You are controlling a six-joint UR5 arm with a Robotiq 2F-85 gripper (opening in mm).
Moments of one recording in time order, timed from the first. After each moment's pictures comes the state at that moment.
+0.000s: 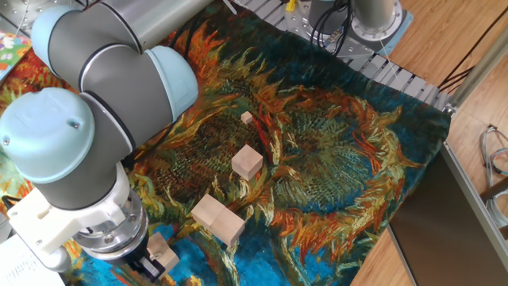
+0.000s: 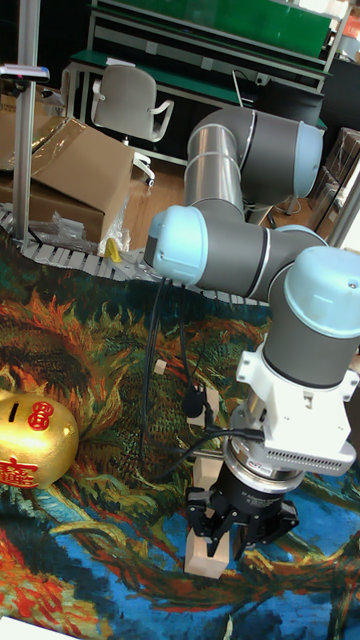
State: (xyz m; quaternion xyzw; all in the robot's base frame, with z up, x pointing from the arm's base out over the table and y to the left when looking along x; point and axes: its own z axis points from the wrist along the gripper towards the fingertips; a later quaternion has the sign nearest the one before) arm 0.784 0.103 0.079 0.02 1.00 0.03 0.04
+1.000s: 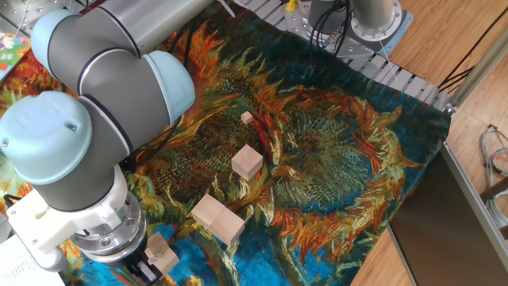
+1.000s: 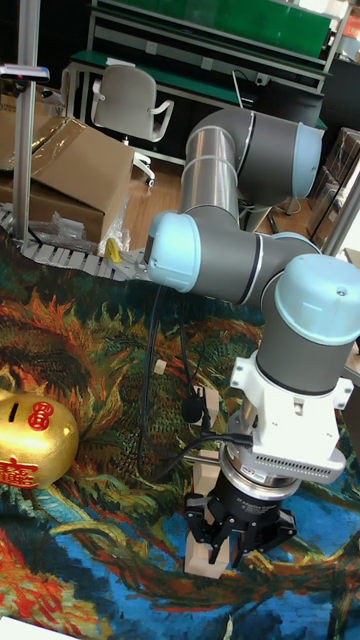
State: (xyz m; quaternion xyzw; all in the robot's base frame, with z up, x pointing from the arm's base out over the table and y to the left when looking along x) arm 0.790 0.103 0.073 0.05 1.00 0.04 0.05
